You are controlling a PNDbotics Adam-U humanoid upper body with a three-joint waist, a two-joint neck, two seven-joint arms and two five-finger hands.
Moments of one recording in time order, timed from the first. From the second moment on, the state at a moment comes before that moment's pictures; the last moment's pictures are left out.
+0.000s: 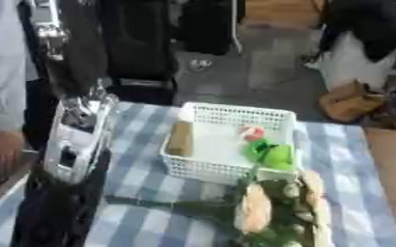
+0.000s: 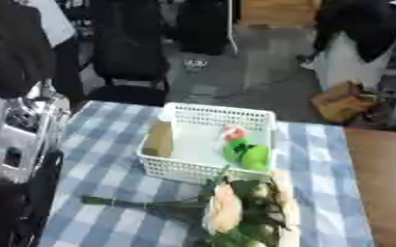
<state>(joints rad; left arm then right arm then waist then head) -0.62 0.27 0.10 -1.99 -0.11 -0.48 0.31 0.16 -0.35 -0.32 -1.98 -0.69 -0.90 -0.17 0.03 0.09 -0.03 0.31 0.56</state>
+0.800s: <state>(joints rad) -0.61 0.27 0.10 -1.99 -0.12 -0.47 0.29 0.14 -0.33 -0.32 -1.98 -0.66 -0.91 -0.16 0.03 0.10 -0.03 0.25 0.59</state>
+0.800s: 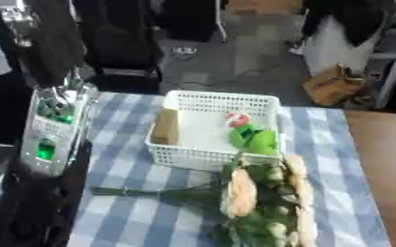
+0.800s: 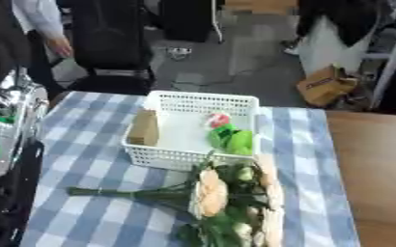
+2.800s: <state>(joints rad) -0.93 0.81 -0.39 -1.38 -0.56 -0.21 -0.88 0.19 -0.36 -0.27 -1.98 -0.51 -0.90 -0.23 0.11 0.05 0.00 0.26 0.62</state>
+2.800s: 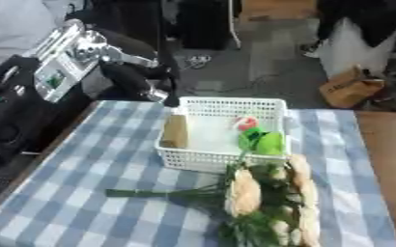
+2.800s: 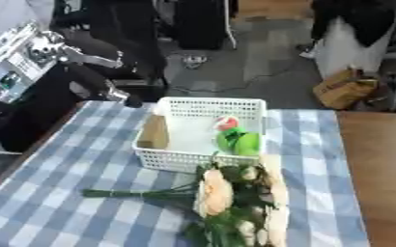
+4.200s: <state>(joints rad) -0.98 0.67 -0.62 -1.03 -0.57 -0.29 -0.80 0.19 -0.37 -0.23 -1.98 -0.49 -0.90 -0.23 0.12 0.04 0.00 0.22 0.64</state>
